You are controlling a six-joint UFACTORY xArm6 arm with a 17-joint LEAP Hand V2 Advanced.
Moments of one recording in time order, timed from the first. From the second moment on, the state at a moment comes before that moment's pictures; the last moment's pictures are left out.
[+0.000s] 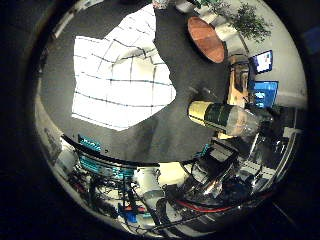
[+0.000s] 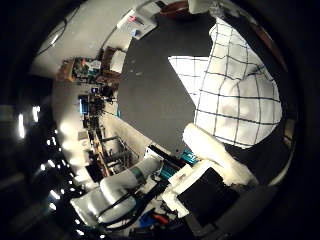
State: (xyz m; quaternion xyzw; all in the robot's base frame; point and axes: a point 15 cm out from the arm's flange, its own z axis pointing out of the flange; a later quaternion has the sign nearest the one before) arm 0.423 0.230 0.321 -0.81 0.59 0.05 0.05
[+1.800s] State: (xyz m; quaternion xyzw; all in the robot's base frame) arm 0.369 0.163 0.468 -0.77 0.61 0.01 0.17
